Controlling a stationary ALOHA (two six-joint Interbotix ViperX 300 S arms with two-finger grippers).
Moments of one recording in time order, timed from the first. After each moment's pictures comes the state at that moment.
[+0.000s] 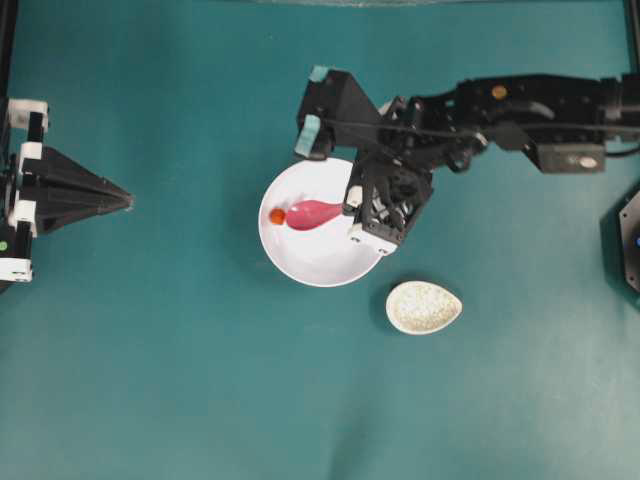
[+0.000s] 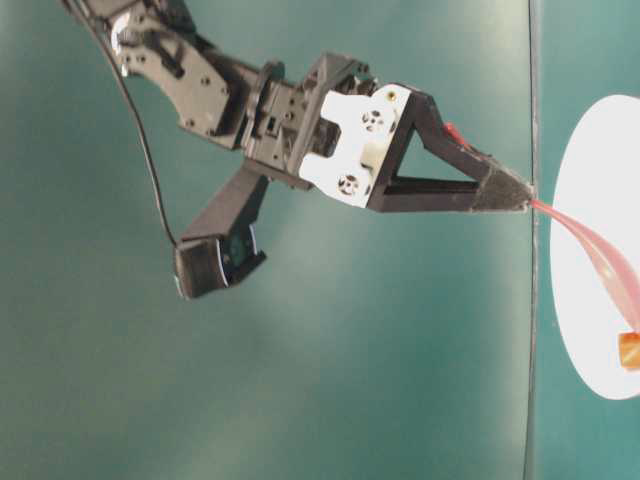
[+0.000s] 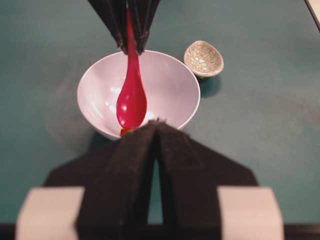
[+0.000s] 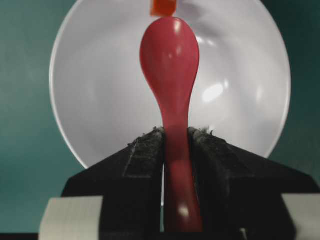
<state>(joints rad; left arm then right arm) 0.00 -0.95 1.14 0.00 0.08 -0.03 -0.14 0.05 0.36 0.23 0.66 0.04</state>
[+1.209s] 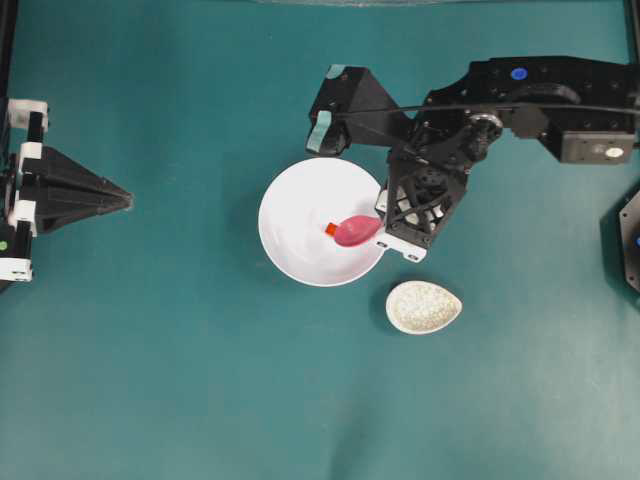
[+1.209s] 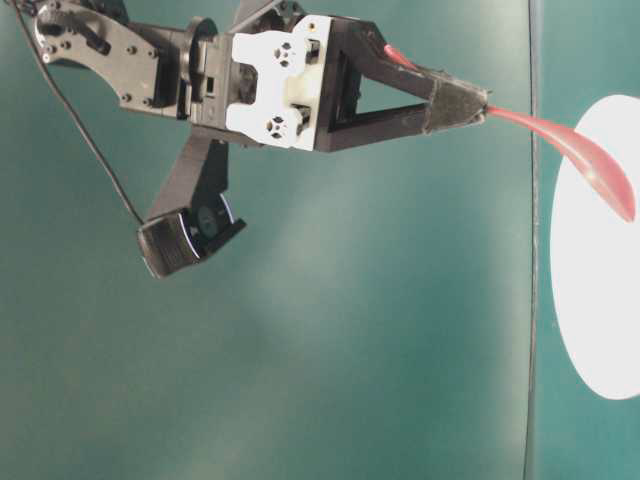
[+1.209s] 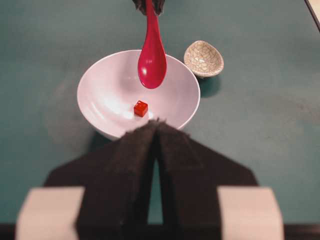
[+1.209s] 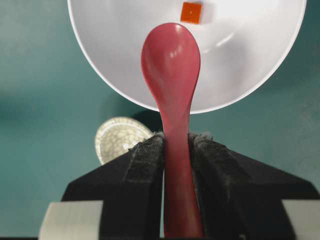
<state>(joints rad) 0.00 -0.95 1.14 0.00 0.08 -0.03 -0.14 0.01 0.26 0.23 1.07 0.17</state>
